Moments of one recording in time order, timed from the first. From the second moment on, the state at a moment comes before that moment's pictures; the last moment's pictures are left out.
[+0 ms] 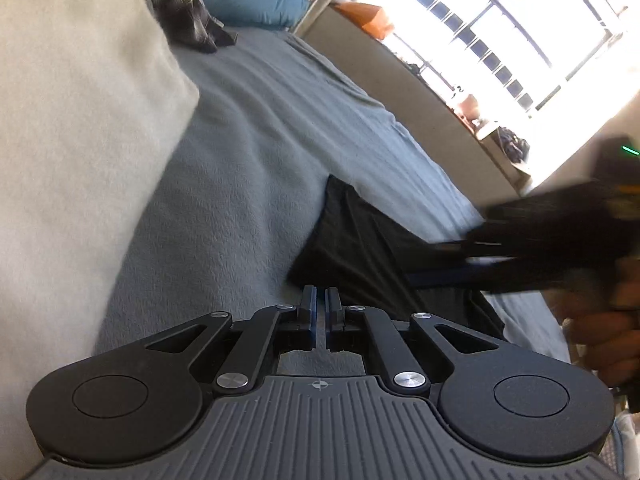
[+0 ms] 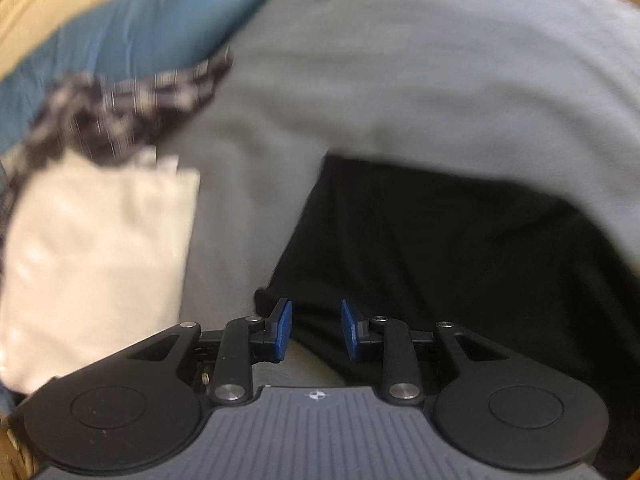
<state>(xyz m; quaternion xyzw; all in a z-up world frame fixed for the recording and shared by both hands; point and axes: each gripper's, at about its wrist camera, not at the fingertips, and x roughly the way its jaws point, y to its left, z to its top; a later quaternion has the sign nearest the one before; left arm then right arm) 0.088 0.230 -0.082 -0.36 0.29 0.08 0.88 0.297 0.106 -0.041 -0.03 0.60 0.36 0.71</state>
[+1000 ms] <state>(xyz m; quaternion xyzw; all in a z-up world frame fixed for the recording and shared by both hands) 0.194 0.207 -0.061 -0.30 0.38 0.00 0.88 0.288 -0.174 0.126 0.13 0.44 0.07 0.88</state>
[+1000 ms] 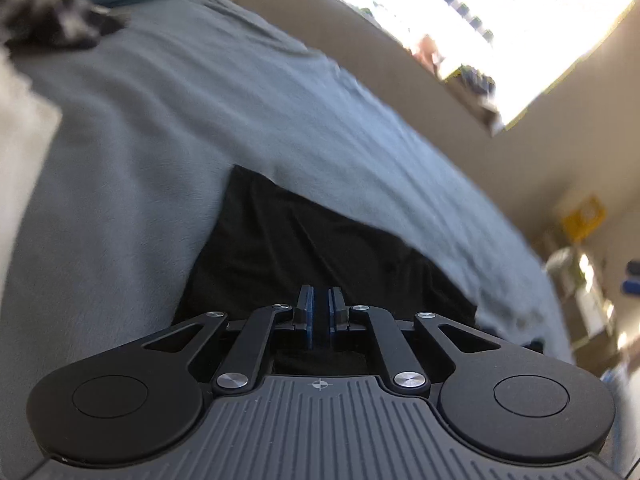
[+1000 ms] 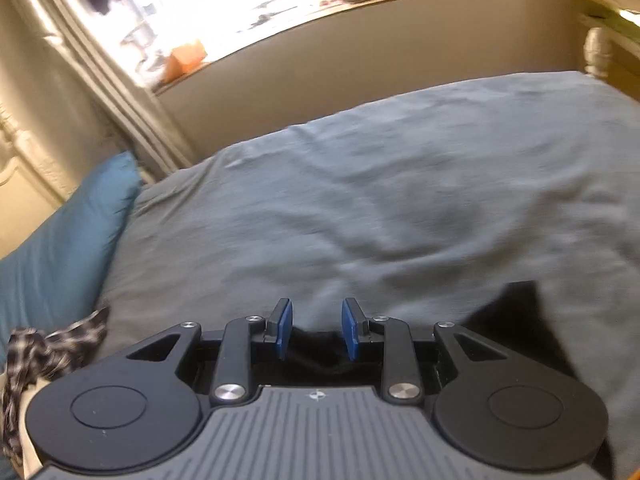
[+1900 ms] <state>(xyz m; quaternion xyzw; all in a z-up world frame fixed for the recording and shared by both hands) 0.232 0.137 -0.082 -0.03 0.40 0.01 0.91 0.367 -0.149 -0.045 0.03 0.49 0.33 0.81</state>
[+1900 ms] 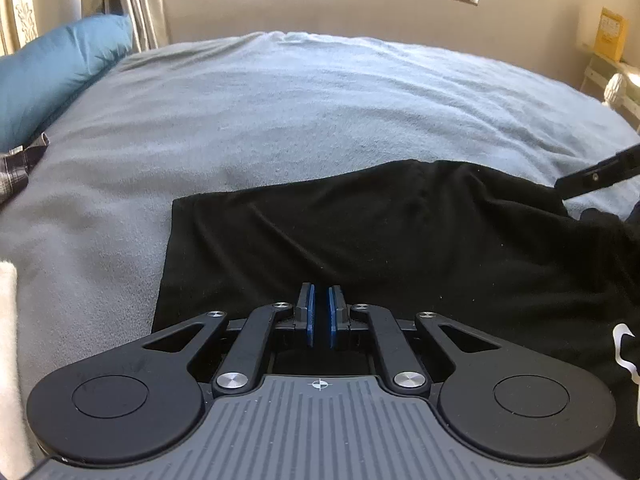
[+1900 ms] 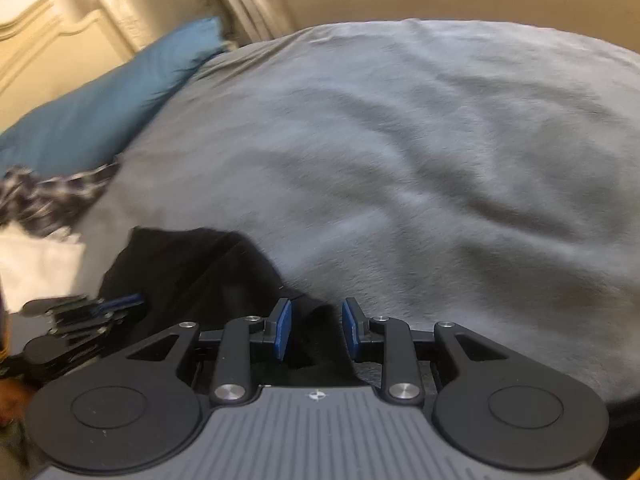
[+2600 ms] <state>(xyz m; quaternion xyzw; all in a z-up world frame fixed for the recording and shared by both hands) 0.234 0.132 -0.082 -0.07 0.41 0.07 0.91 0.393 -0.089 -0.062 -0.18 0.40 0.36 0.83</state>
